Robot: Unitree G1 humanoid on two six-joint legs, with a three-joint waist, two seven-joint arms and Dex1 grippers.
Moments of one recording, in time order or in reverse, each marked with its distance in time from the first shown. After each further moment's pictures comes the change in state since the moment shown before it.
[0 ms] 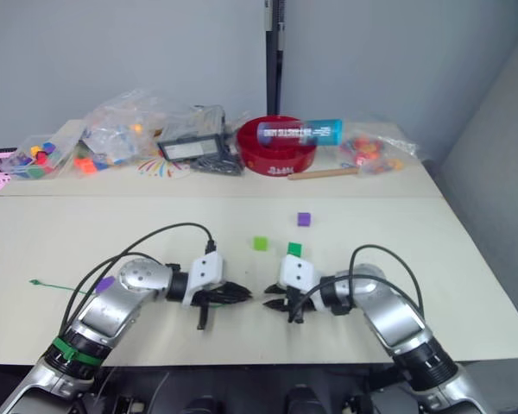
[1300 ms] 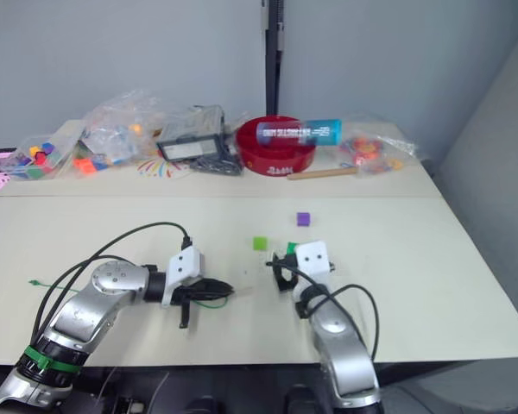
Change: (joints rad) left arm 0.069 0.064 0.085 -0.063 -0.052 0.068 0.024; right arm 0.251 0.654 -0.152 -0.096 -0.239 0.075 -1.096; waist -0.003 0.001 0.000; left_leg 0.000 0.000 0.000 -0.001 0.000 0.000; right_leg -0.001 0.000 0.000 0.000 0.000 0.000
